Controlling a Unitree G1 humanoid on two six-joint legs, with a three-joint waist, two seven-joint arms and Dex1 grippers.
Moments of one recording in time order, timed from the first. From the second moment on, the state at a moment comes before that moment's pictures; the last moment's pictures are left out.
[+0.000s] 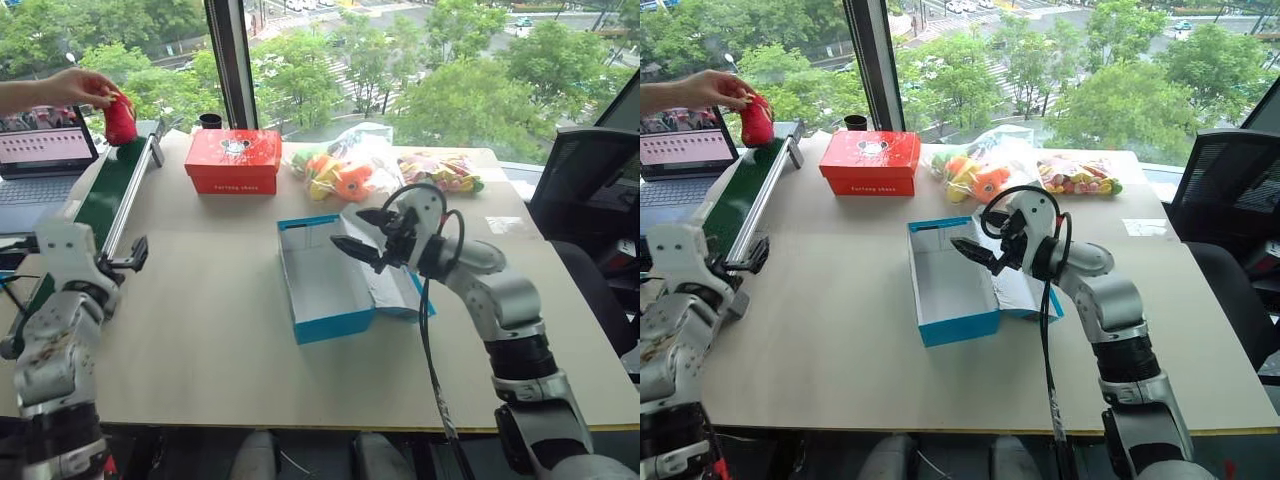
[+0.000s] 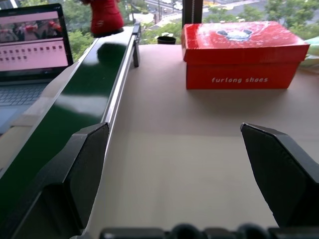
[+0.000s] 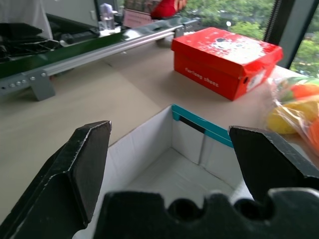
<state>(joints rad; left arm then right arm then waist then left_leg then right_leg) -0.17 0.55 0.55 -0.10 -0.34 0.50 -0.22 -0.65 -0.37 0.09 0.02 0.40 0.48 0.76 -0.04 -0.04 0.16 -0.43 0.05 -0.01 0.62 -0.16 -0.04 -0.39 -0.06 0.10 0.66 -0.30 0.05</state>
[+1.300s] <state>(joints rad) -0.74 0.82 0.44 0.81 -0.21 0.38 -0.21 -0.69 -0.25 0.25 -0.03 0.28 0.47 0.75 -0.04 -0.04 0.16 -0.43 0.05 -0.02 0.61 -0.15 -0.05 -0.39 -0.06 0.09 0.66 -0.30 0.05</state>
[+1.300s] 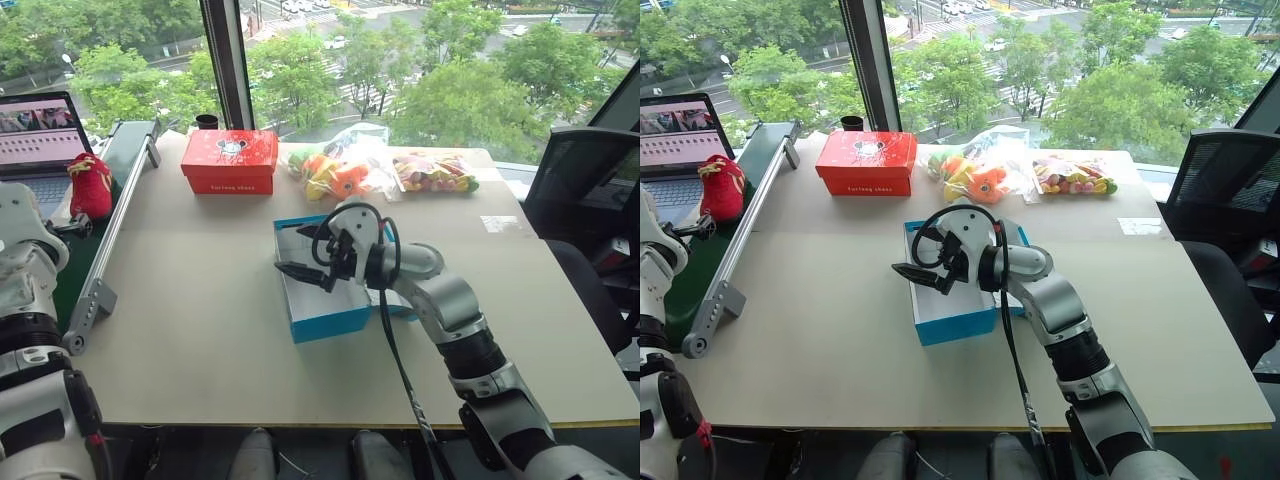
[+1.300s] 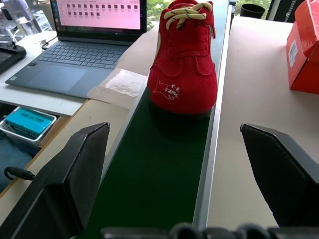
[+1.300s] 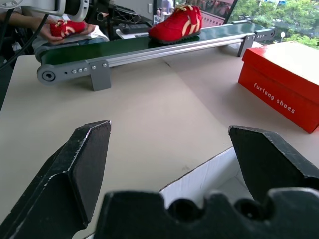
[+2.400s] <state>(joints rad) -0.71 0.78 0.47 0.93 -0.24 0.30 -0.12 -0.66 -0.27 0.18 -0.05 0.28 0.51 0.70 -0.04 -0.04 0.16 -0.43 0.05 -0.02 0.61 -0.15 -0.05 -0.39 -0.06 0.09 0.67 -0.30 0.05</state>
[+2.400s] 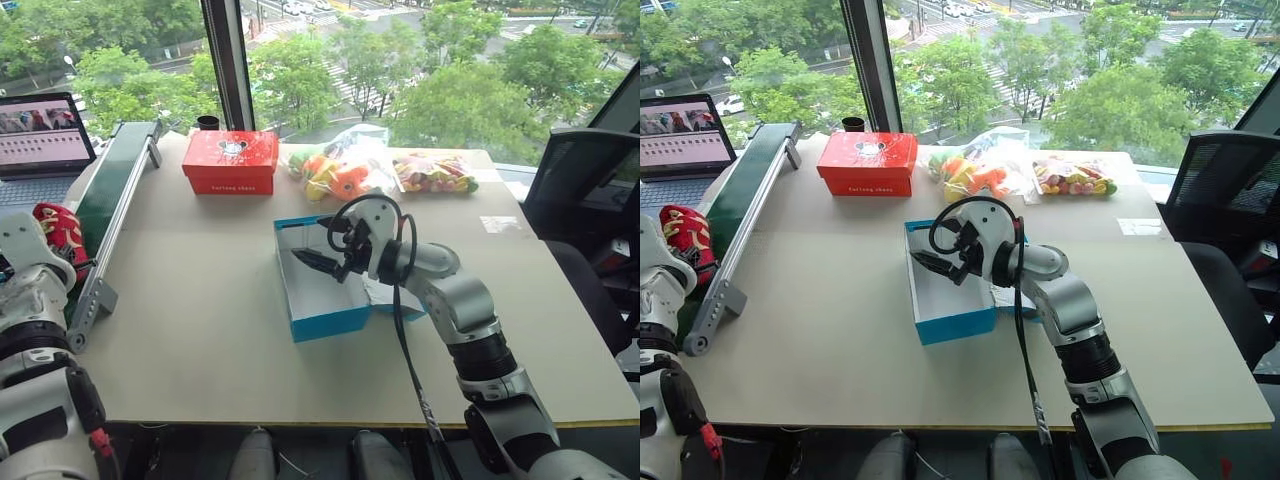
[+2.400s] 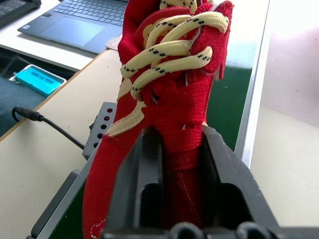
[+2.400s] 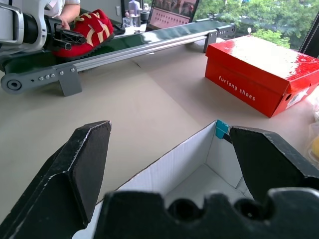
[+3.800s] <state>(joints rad) -0.74 0.03 0.15 -0.19 -0.69 0.86 -0.05 -0.88 -0.09 -0.39 0.12 0.85 0.96 0.19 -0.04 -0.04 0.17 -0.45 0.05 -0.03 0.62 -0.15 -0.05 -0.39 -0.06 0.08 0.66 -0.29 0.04</state>
